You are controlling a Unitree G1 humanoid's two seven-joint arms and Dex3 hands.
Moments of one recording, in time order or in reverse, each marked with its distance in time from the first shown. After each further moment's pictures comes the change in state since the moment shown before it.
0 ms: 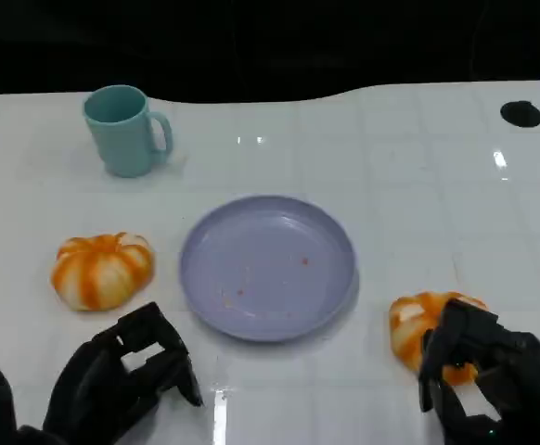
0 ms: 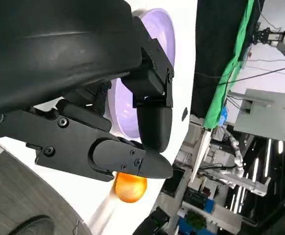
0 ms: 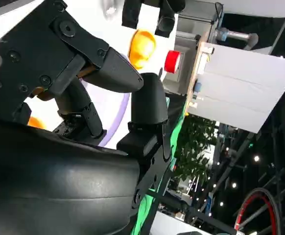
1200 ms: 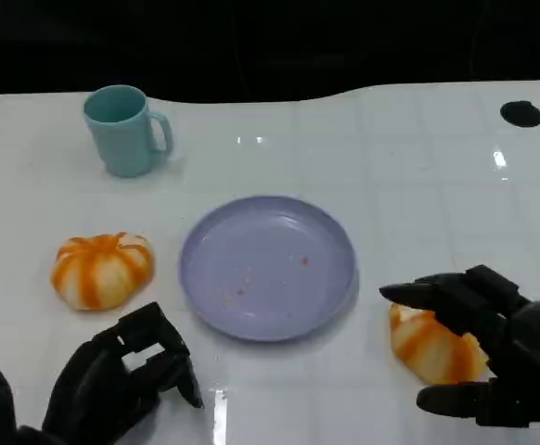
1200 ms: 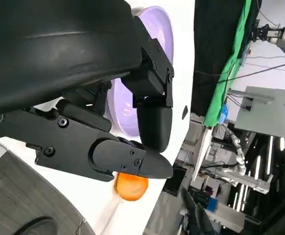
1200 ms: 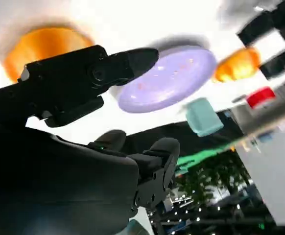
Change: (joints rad) left arm 0.016 -0.001 -0.003 -0.036 0.009 0.004 0.001; right arm 0.017 -0.232 -0.068 -0.374 -0.786 0.139 -0.279
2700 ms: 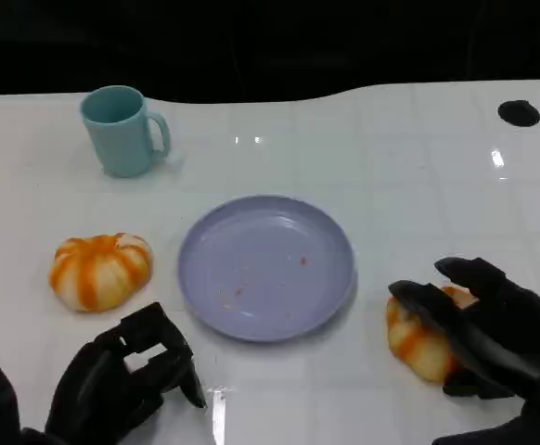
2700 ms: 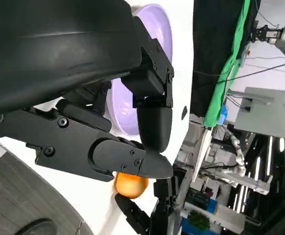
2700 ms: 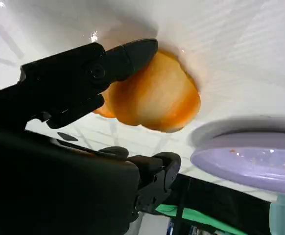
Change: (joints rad) left arm 0.013 -0.012 -0.005 -0.019 0.006 0.000 0.021; right arm -0.256 -0.145 0.392 0.287 -0.452 0.437 -0.305
